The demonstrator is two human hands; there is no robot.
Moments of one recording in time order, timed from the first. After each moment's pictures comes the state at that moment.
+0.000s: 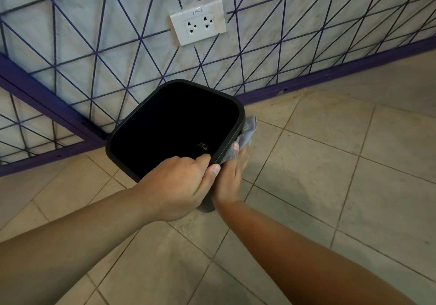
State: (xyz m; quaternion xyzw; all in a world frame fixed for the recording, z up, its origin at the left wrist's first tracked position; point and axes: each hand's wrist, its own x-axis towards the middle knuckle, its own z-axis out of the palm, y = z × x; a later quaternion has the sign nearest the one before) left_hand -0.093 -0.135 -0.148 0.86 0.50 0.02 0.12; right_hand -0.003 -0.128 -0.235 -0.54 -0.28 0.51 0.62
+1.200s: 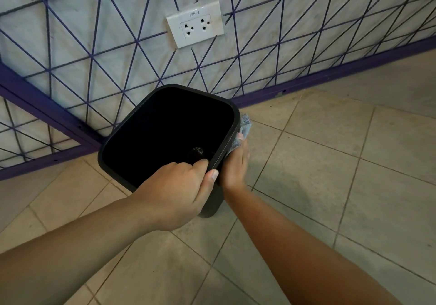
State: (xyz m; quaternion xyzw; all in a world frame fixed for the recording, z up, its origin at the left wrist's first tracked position) left_hand -0.092 -0.137 -0.148 0.85 0.52 0.00 0.08; right_hand 0.009 -0.091 -0.247 -0.57 -0.24 0.55 0.56
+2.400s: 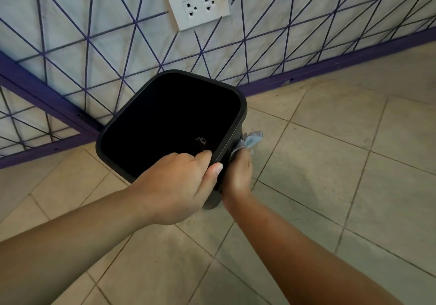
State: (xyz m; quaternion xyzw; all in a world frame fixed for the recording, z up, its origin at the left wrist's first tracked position) left_hand -0.096 -0.136 -0.148 0.85 0.50 0.01 0.12; right_hand 0.000 -0.105 -0.270 -0.58 -0.08 0.65 0.49
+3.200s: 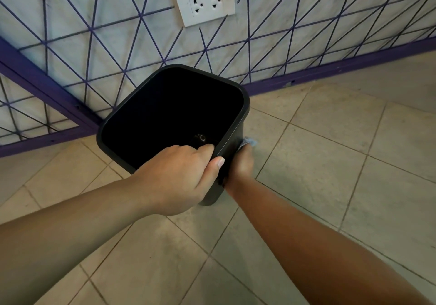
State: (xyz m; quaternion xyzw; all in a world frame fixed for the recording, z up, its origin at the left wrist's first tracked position) left_hand -0.095 -0.133 -0.146 0.86 0.50 0.02 0.12; right_hand 0.014 -0.086 -0.269 -0.57 0.02 0.68 0.46
